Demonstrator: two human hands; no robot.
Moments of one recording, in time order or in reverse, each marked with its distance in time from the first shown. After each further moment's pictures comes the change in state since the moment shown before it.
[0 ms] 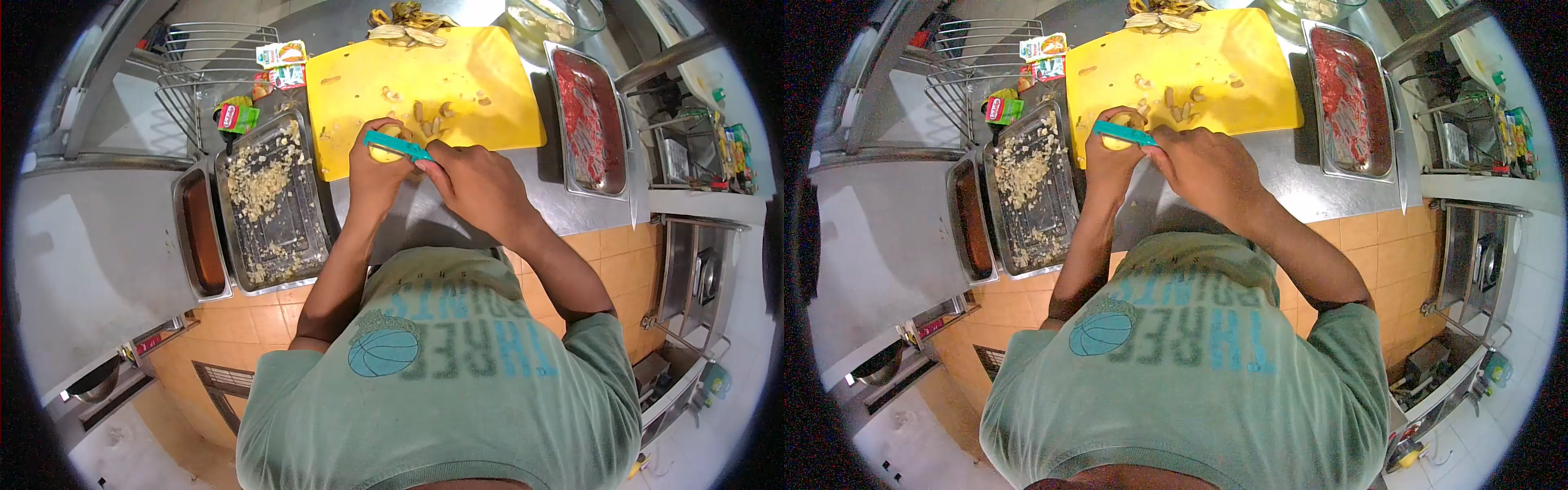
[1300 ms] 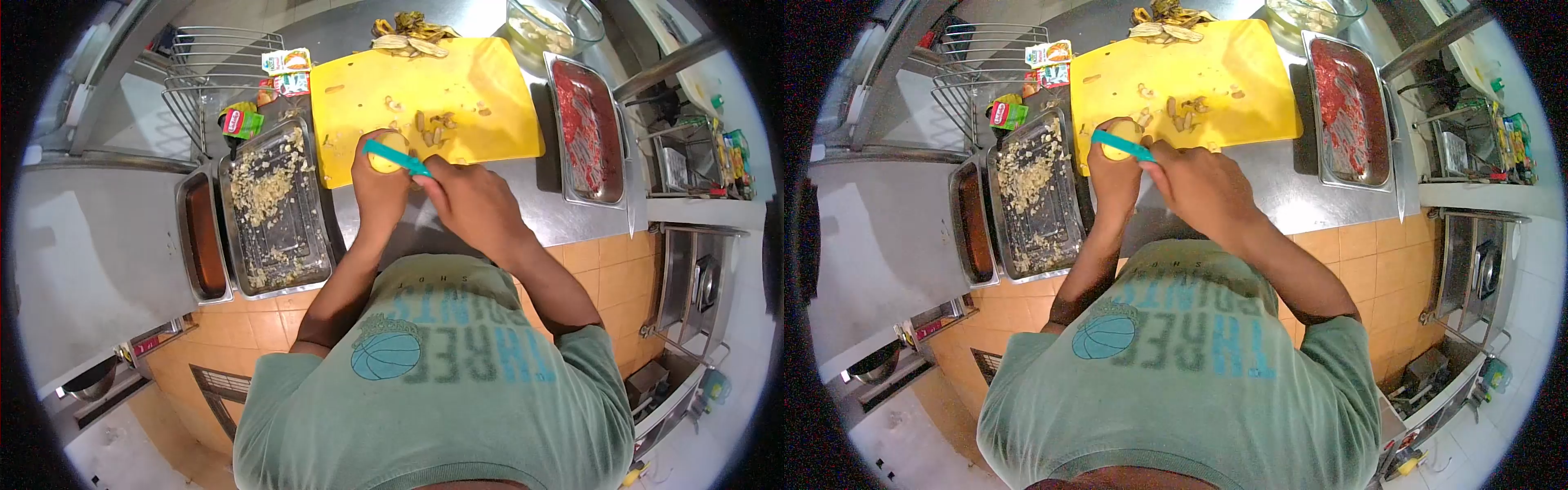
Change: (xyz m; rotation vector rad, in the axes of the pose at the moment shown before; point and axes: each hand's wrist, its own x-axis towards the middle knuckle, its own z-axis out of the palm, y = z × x) left_hand -0.004 0.005 0.011 0.211 0.193 0.223; right_hand -0.006 -0.013 0.001 0.037 0.067 0.019
